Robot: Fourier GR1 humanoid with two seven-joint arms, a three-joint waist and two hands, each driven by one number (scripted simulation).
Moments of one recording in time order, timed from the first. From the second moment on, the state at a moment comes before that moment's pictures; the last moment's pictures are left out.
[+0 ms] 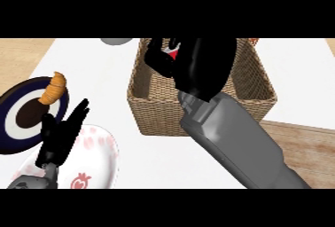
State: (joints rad) left arm -0.05 0.38 -0.18 -1.47 0.22 0.12 0.25; right arm -0.97 -0.01 0.38 -1.45 1.19 -0.26 1.20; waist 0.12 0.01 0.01
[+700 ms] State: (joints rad) left arm -0.04 0.38 -0.18 -1.47 0.21 0.13 0.24; right arm -1.00 -0.01 0.31 -1.24 1.04 -0.52 1.12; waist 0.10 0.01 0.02
